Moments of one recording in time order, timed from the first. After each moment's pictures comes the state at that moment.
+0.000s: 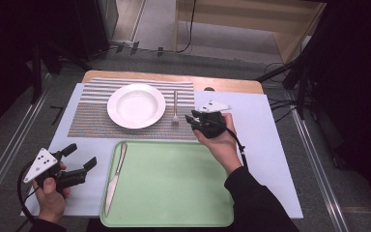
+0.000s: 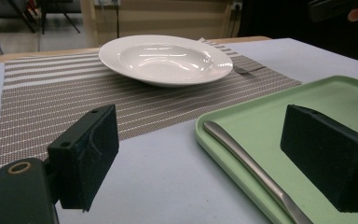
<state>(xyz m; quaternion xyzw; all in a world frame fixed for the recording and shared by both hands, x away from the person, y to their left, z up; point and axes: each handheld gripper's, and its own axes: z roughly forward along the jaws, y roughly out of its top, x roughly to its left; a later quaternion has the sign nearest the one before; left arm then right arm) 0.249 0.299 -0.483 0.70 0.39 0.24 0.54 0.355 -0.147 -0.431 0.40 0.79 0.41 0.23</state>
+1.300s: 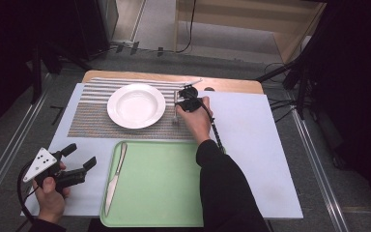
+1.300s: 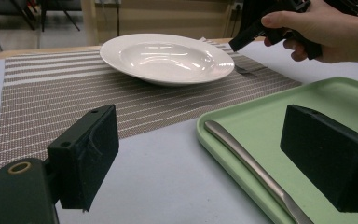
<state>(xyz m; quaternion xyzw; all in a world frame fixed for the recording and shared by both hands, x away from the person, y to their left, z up) 0.251 0.301 -0.484 0.70 0.39 0.24 0.55 0.484 -0.101 -0.476 0.56 0.76 0.30 0.13</state>
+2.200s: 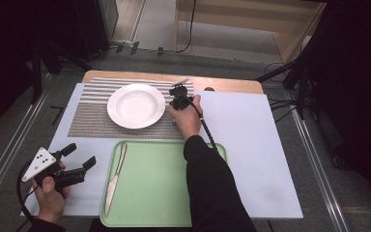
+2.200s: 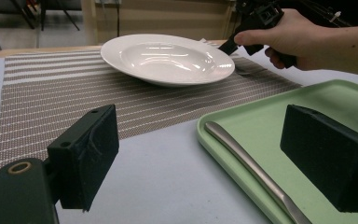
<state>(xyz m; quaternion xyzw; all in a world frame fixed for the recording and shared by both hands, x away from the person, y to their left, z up) 0.251 0.302 -0.484 0.70 0.40 0.24 0.55 0.507 -0.068 -0.495 0.58 0.76 0.23 0.19</state>
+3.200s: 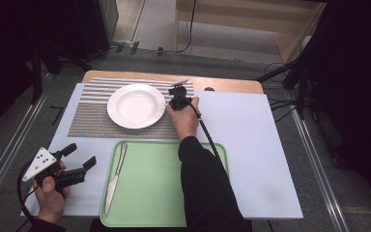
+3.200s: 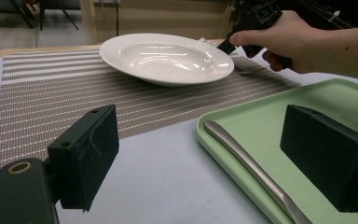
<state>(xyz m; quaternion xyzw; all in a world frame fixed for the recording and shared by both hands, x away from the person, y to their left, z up) 0.252 0.302 -0.484 0.70 0.39 0.24 0.55 0.507 -0.063 -0.495 0.62 0.73 0.24 0.18</state>
